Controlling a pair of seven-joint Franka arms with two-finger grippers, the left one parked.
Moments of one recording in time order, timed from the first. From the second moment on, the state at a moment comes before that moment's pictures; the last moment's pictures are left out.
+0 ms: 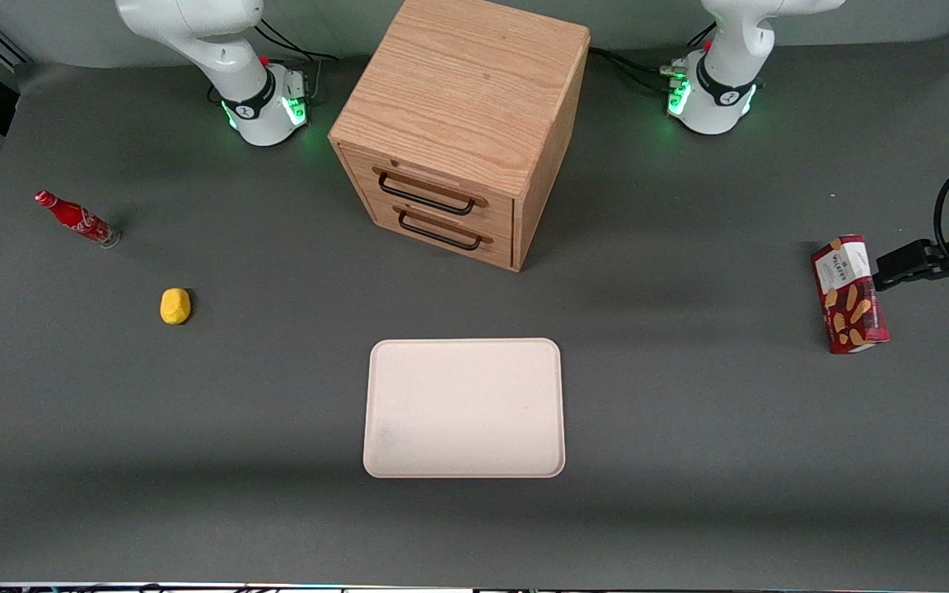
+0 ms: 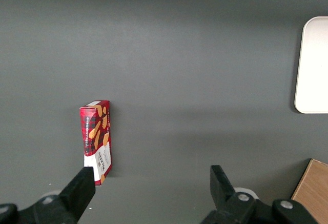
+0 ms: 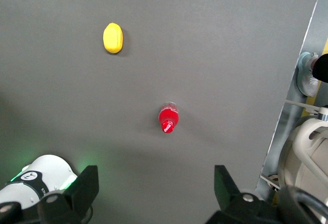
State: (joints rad) arm 0.07 -0.30 -0.70 -1.80 -0.20 1.54 -0.81
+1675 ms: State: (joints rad) arm 0.00 -0.33 -0.75 -2.43 -0.25 2.26 -0.78
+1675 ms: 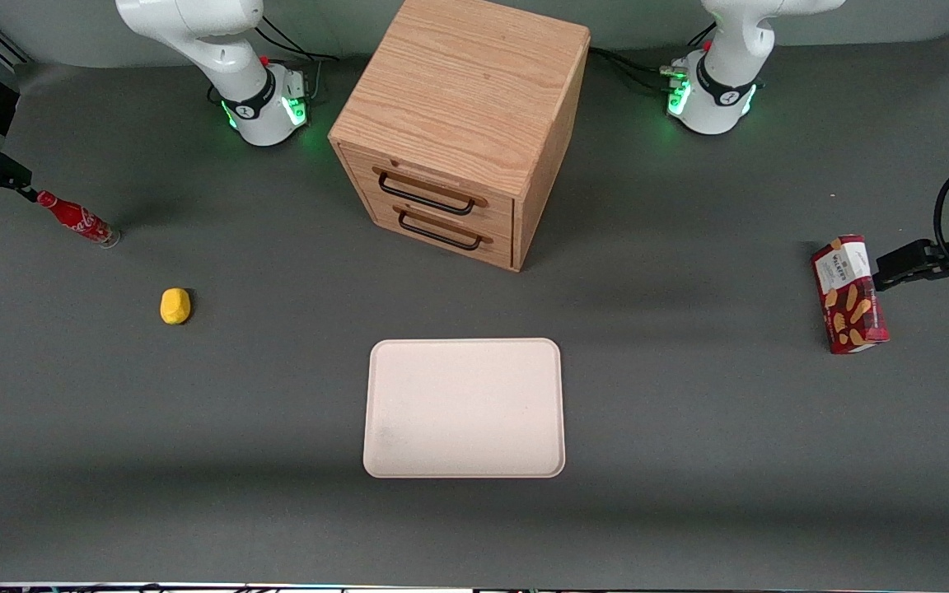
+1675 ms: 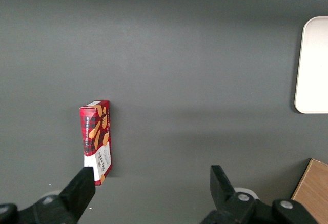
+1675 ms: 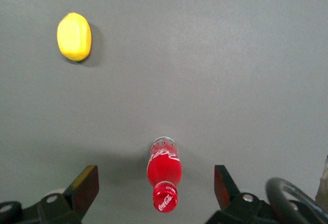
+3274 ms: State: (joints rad) arm -0.01 -0.26 -0.87 -2.57 -0.25 2.45 -0.89
